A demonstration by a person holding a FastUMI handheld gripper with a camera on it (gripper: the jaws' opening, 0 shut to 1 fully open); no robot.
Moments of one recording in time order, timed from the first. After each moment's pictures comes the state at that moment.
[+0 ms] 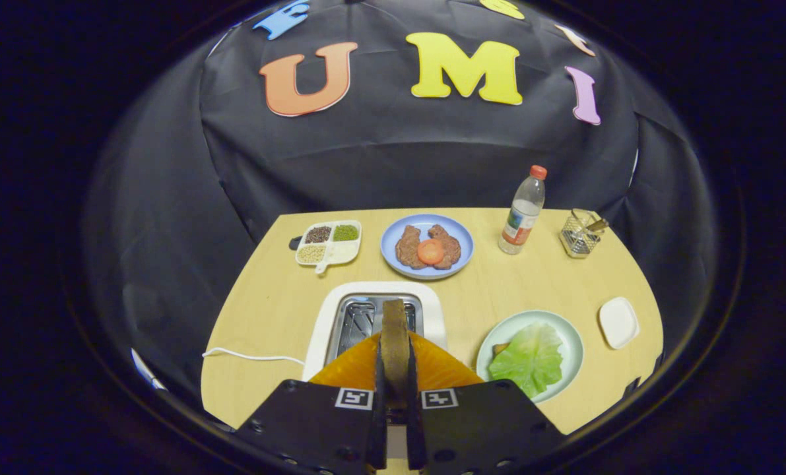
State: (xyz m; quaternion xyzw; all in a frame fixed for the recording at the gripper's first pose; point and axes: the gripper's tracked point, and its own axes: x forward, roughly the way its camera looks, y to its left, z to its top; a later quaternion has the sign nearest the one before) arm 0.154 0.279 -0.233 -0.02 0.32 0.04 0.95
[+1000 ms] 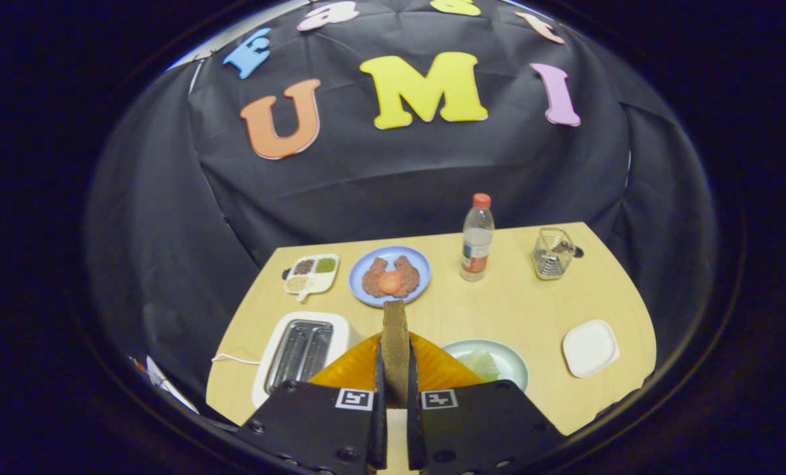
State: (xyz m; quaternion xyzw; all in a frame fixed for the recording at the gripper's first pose) arm 0.163 0.139 -0.192 0.03 0.31 0.05 0.95
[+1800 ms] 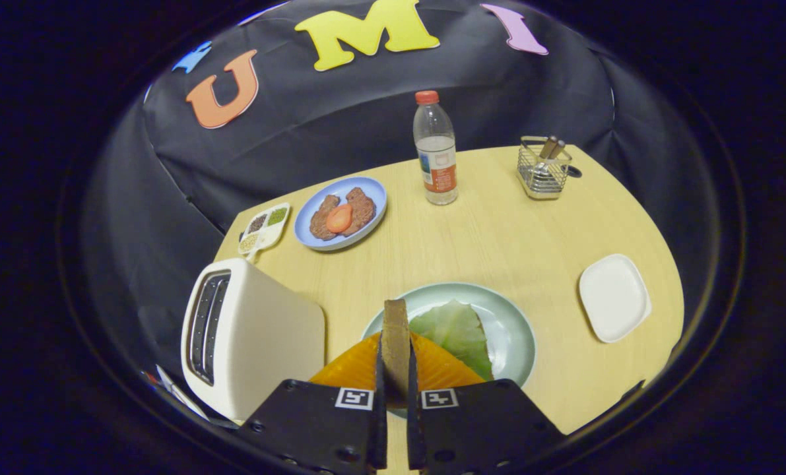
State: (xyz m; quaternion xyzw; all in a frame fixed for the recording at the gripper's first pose) arm 0.180 0.088 -0.302 0.07 0.41 0.03 0.91
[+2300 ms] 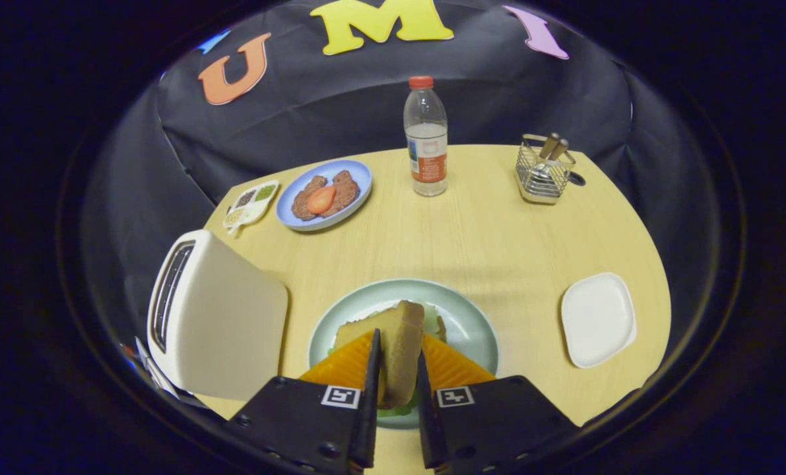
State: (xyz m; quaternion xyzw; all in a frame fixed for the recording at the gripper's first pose) arm 0.190 0.045 -0.327 0.01 0.43 0.05 0.90
